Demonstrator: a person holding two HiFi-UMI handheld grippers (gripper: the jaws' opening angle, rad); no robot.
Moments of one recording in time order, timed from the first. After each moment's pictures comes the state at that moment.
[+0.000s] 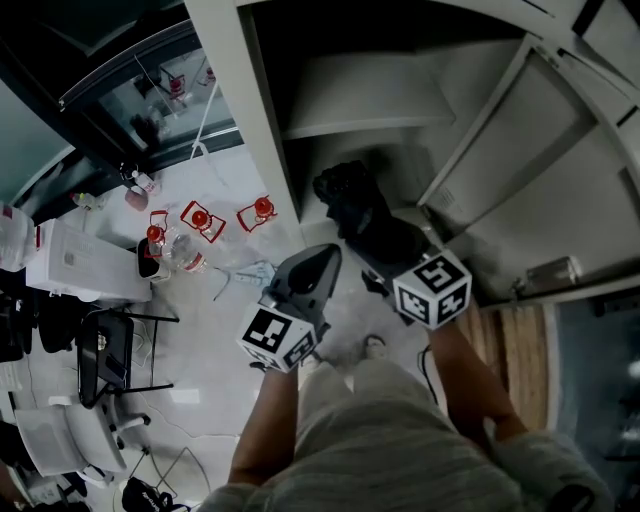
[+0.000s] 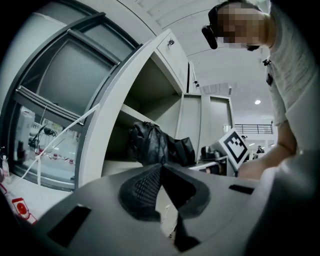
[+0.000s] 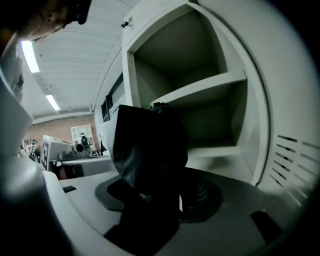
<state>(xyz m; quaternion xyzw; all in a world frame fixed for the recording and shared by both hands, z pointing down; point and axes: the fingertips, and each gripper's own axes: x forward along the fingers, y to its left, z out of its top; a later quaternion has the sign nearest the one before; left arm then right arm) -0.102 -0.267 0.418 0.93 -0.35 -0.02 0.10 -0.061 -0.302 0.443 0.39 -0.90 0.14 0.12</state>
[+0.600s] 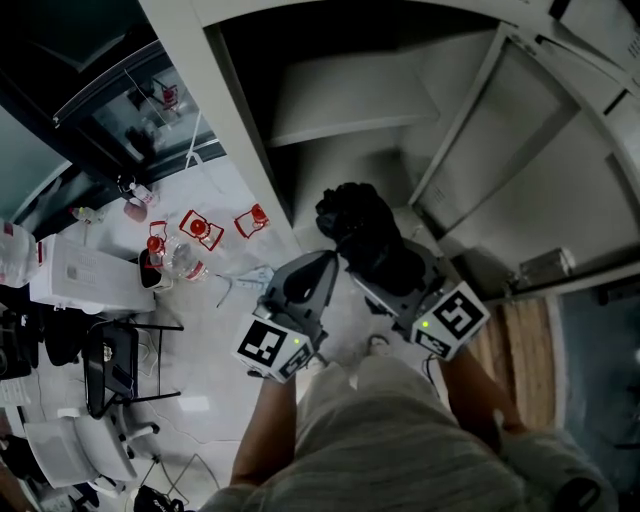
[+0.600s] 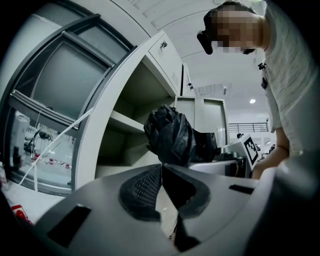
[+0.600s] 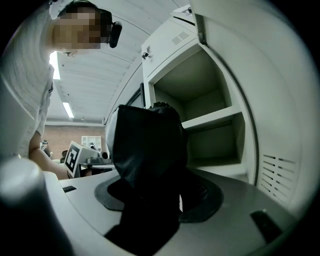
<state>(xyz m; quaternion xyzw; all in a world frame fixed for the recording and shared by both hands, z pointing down) -0.096 -0.256 0.400 0.94 -0.33 -0.02 0.08 -0.056 -0.249 0.390 0.36 -0.93 0.07 0.03</state>
